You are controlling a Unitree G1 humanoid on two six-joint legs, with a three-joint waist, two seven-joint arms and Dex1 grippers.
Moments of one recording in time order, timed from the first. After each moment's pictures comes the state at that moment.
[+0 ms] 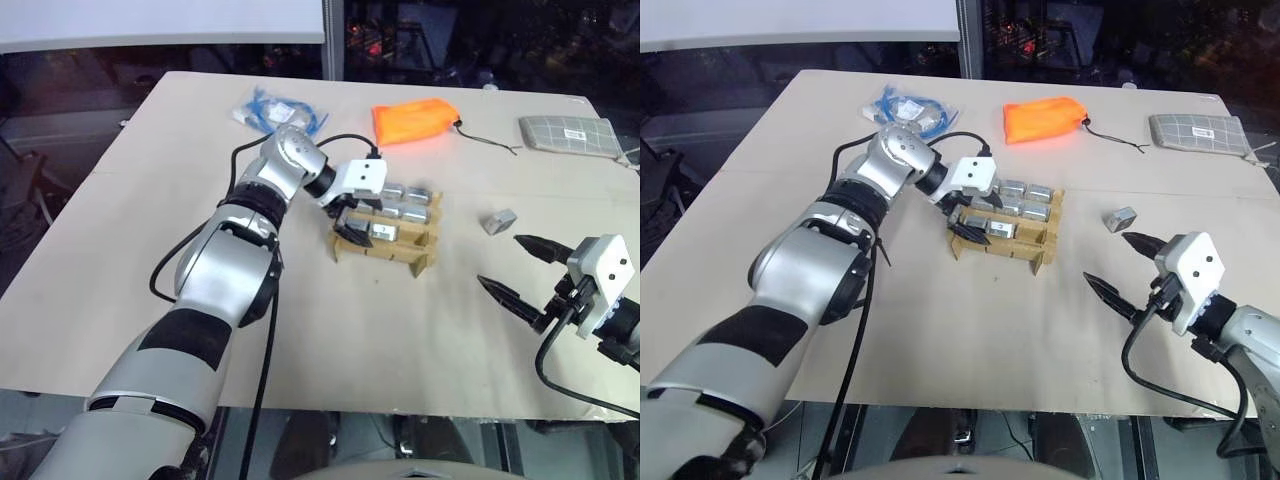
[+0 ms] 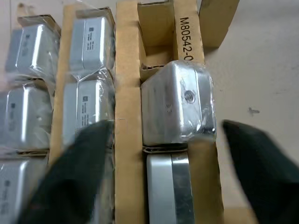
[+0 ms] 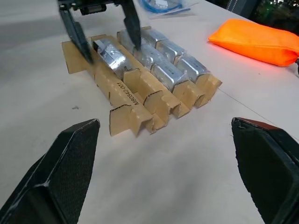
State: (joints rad) left arm -1.39 0.28 -0.30 1.27 0.25 -0.25 -1.50; right arm 0.20 -0.72 -0.37 -0.66 0.57 0.45 0.69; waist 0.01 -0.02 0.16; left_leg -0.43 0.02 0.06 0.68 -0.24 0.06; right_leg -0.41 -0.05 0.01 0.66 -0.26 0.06
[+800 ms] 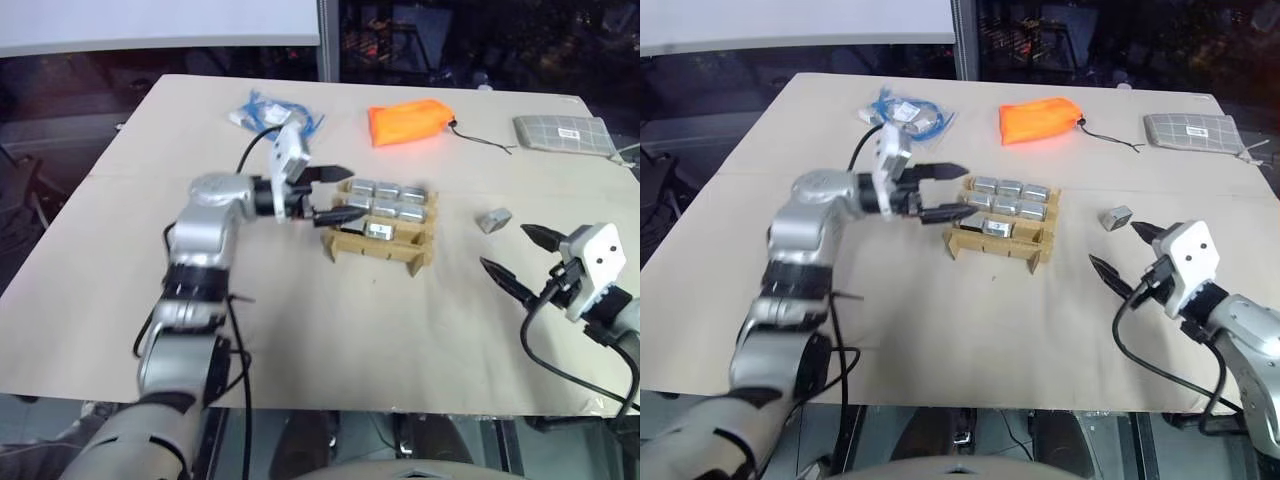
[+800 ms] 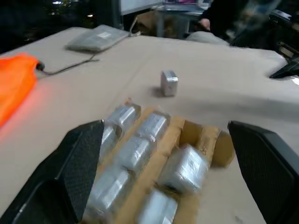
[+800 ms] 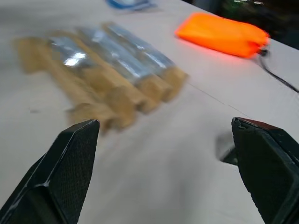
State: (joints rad) left arm -0.73 0.44 0.04 0.17 -0.24 0.44 -1.28; right arm 0.10 -0.66 -0.30 -0.56 0.48 0.46 0.58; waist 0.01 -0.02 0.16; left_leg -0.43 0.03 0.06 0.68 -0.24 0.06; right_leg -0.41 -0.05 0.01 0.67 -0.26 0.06
